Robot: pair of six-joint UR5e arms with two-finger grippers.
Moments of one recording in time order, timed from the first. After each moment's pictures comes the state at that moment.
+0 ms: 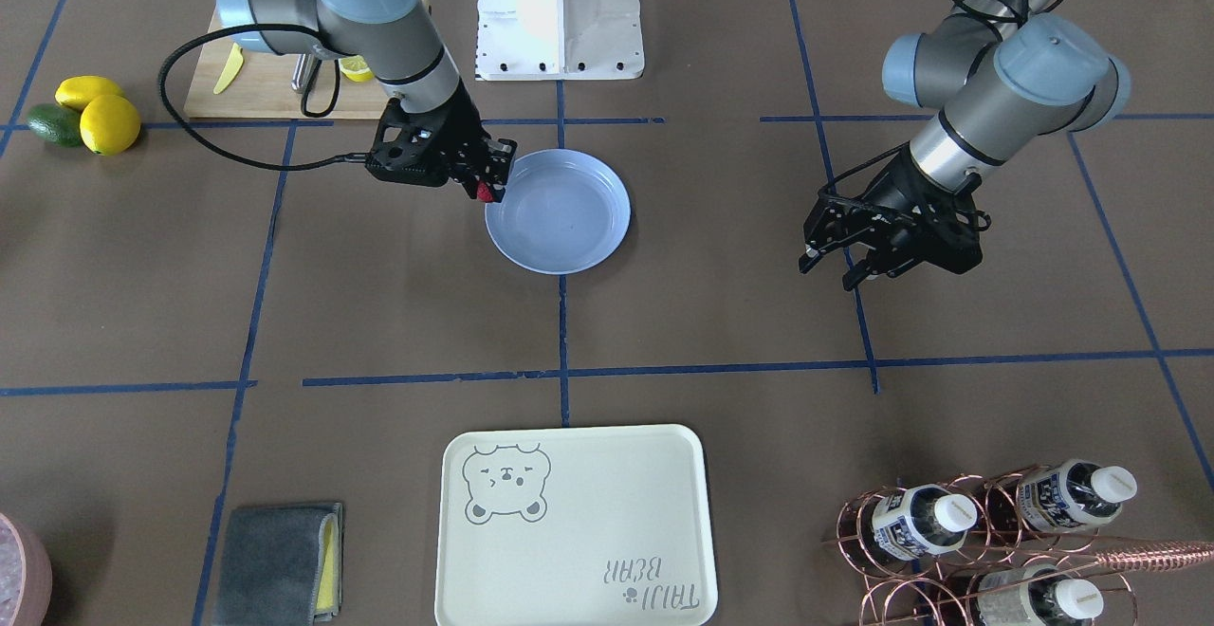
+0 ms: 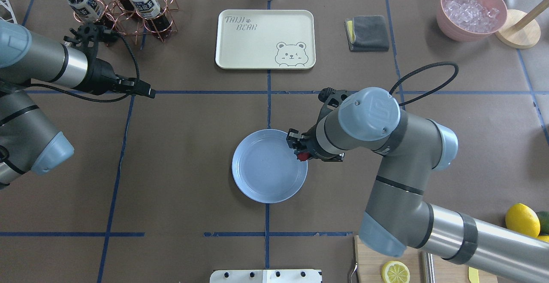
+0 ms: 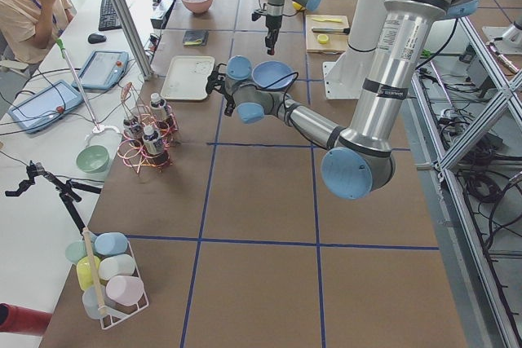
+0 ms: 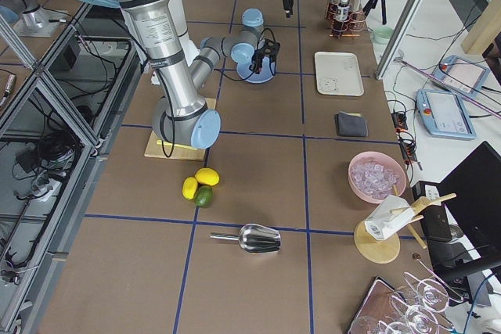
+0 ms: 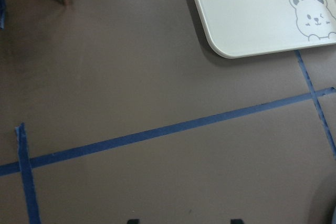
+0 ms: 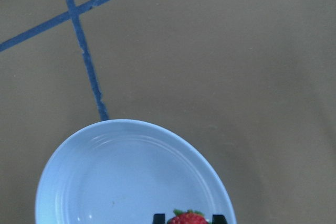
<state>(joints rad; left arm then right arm) -0.87 -1.85 -1.67 -2.28 -2.15 -0.93 0.46 -1.03 1.79 -1.37 1.86 1.64</state>
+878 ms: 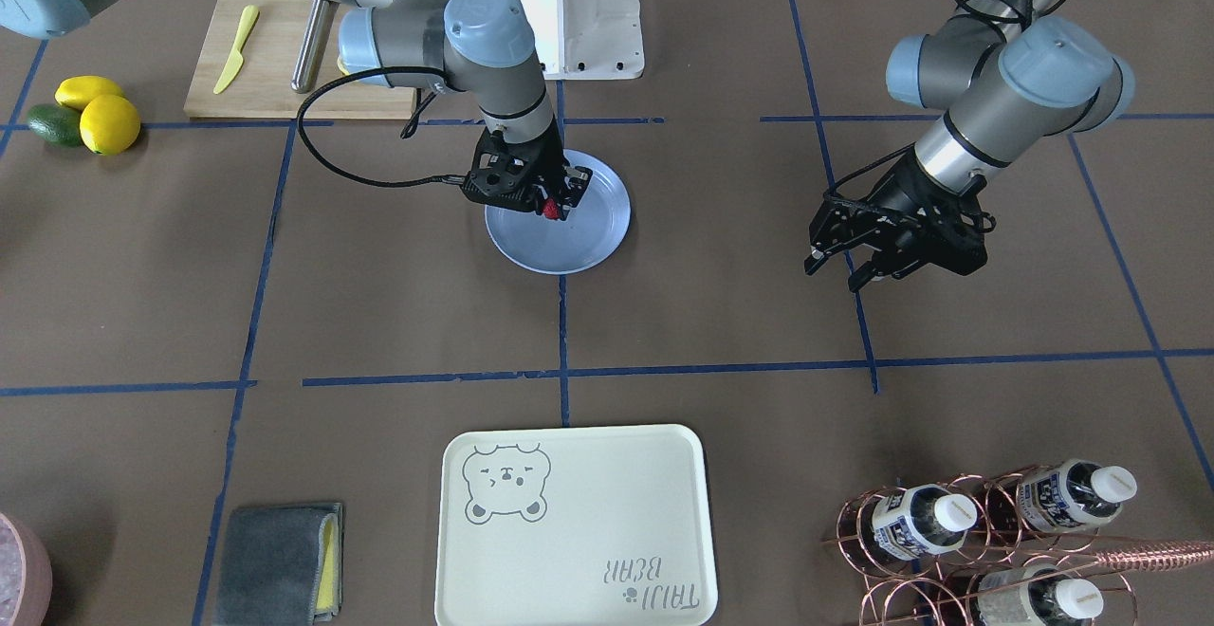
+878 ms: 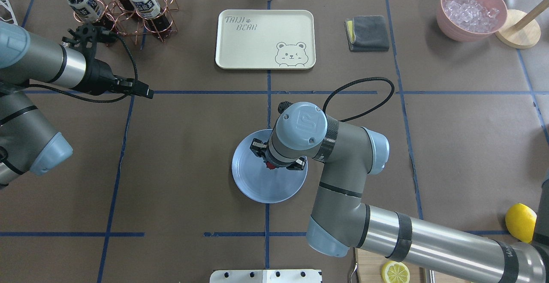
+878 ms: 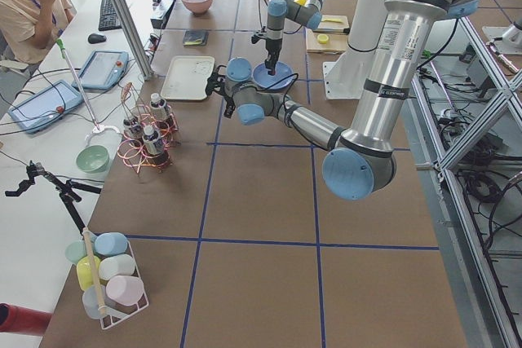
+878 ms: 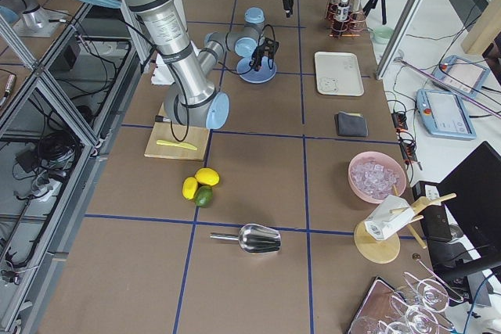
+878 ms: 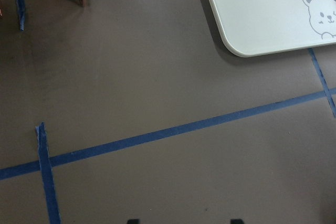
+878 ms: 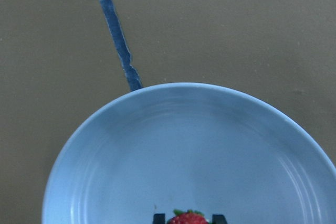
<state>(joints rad) -0.87 -1.85 -1.67 -2.28 -2.15 -0.92 0.41 -0.88 1.58 -1.37 1.83 1.69</state>
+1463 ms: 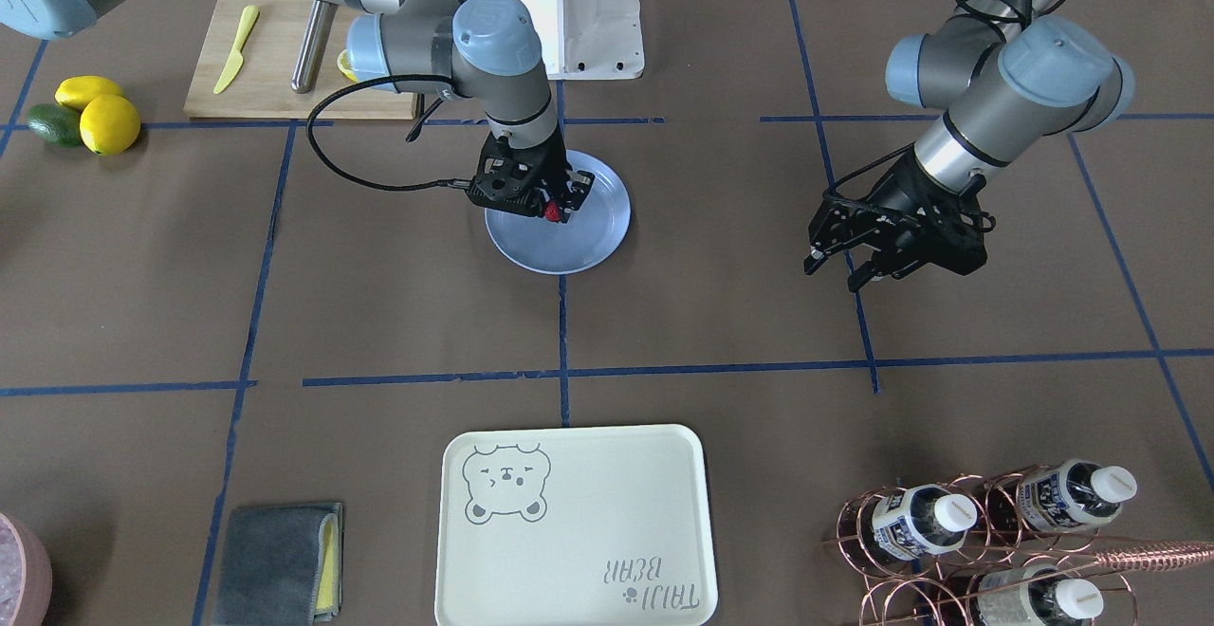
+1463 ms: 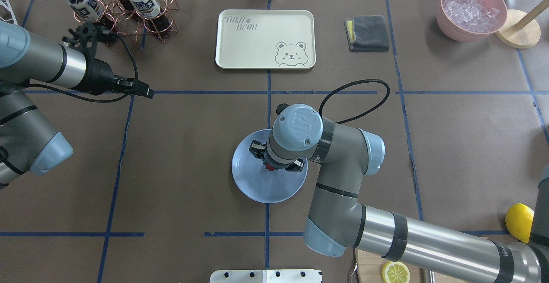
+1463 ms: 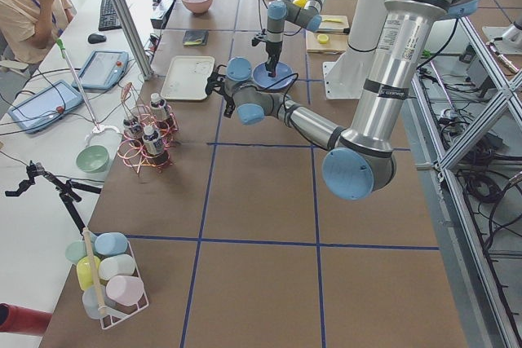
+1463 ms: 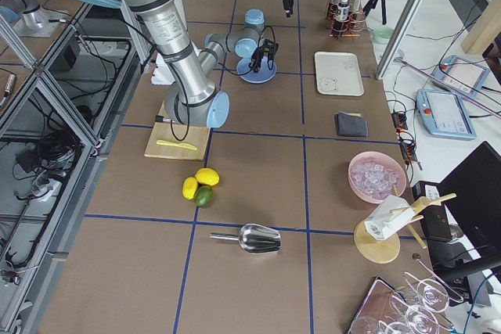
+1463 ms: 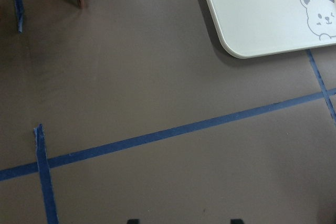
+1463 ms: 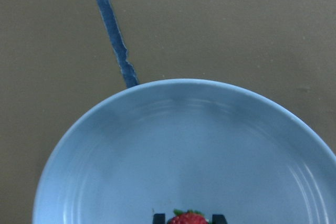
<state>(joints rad) -0.87 -1.85 -1.67 -2.28 -2.15 -0.92 0.40 -0.87 1.56 -1.37 1.83 1.69</state>
